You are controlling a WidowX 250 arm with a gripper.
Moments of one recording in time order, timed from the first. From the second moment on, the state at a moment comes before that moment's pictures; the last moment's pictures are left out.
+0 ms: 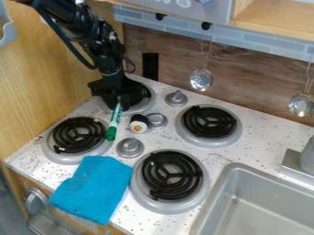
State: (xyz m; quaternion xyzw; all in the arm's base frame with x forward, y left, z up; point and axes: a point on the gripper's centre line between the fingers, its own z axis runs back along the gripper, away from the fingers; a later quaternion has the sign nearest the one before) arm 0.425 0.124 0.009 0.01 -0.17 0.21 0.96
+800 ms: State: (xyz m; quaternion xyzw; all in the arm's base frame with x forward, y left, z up) arm 0.414 0.053 0.017 -0.03 -0.15 0.12 0.98
